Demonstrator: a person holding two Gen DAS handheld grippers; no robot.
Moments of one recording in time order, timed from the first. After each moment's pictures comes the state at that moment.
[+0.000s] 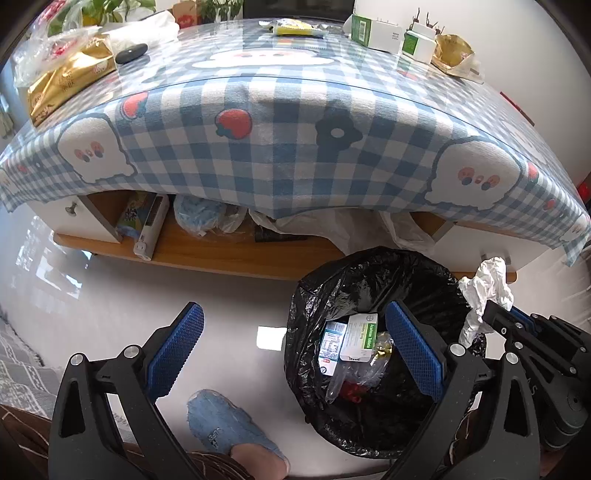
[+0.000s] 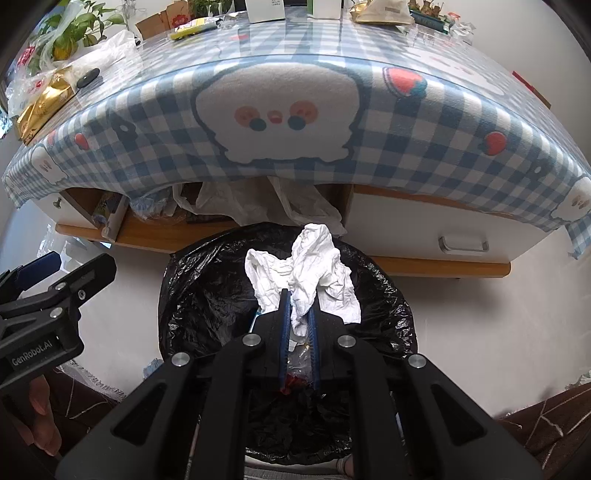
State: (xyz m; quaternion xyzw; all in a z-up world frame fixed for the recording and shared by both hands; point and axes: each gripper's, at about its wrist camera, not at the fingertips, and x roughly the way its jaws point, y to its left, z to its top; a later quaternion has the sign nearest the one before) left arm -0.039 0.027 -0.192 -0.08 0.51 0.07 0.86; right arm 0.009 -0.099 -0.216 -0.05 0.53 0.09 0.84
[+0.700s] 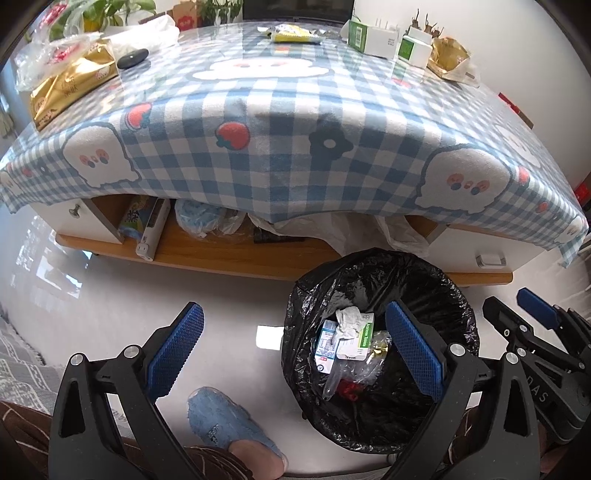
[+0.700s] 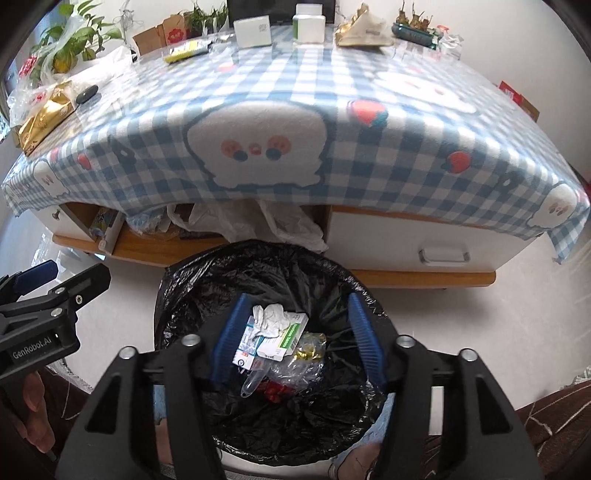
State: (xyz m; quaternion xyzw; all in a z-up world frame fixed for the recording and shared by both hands) left arm -0.043 0.024 -0.176 -0.08 0.50 0.07 0.86; right arm -0.002 -0.116 -0.190 -0.05 0.49 0.08 0.86
